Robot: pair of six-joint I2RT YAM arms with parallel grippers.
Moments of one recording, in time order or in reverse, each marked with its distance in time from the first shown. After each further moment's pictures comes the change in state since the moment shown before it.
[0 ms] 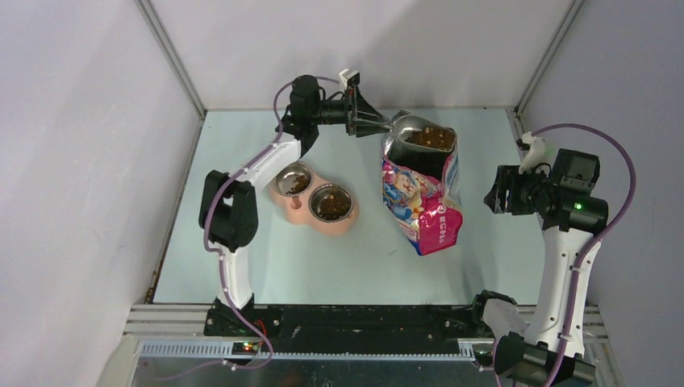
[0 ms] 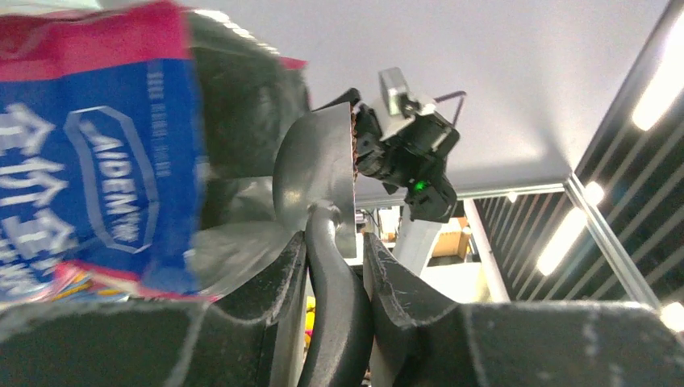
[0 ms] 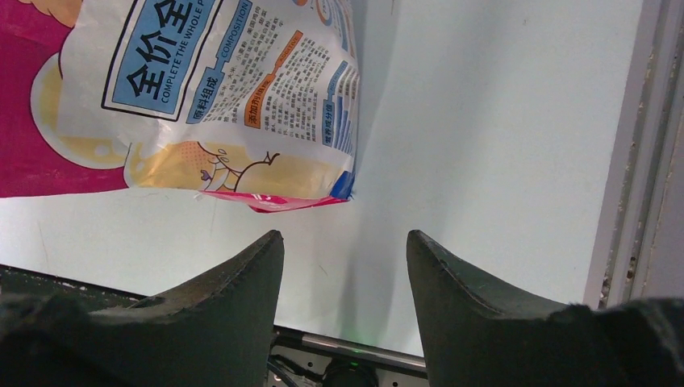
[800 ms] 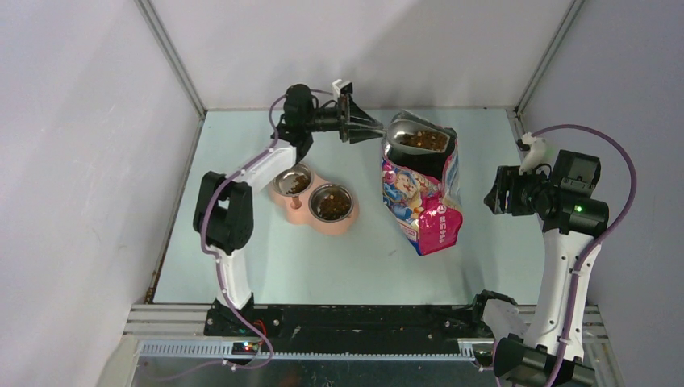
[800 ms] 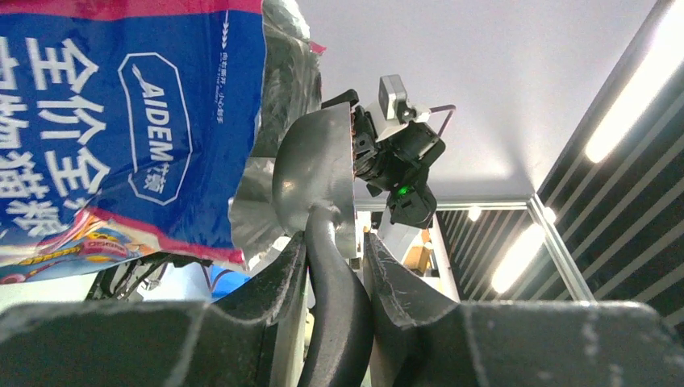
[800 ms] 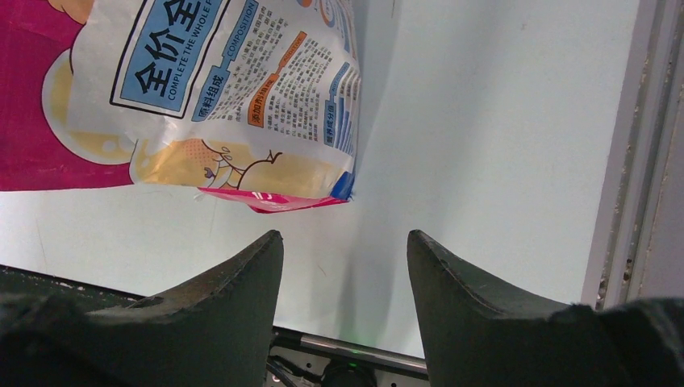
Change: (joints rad) left arm 0.013 -0.029 -0.117 0.165 0.006 -0.175; right arm 0.001 -0.013 0.000 -0.001 -0.002 -0.003
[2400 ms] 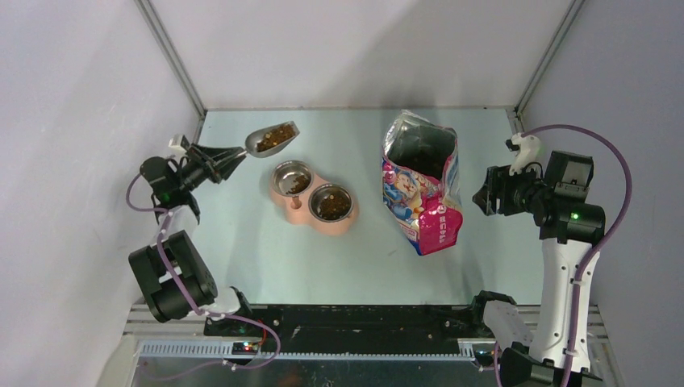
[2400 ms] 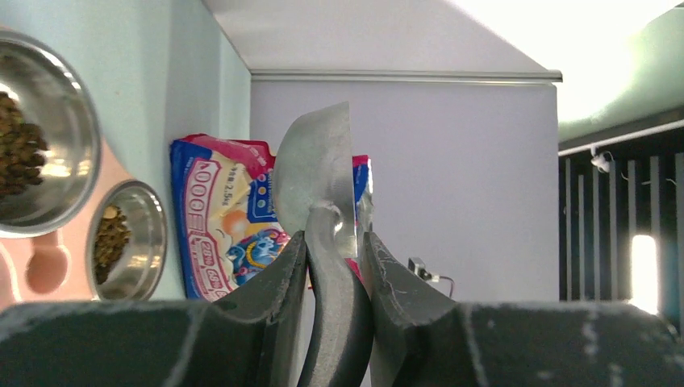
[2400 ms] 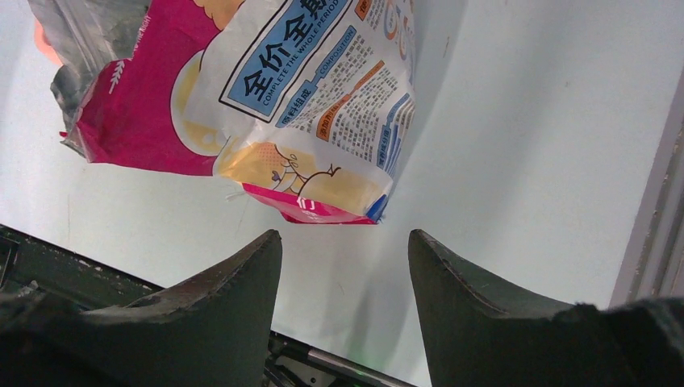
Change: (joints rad) left arm 0.894 -0.556 -0.809 0.149 0.021 0.116; right arm 0.092 -0.038 0.000 0.037 -0.064 -0.003
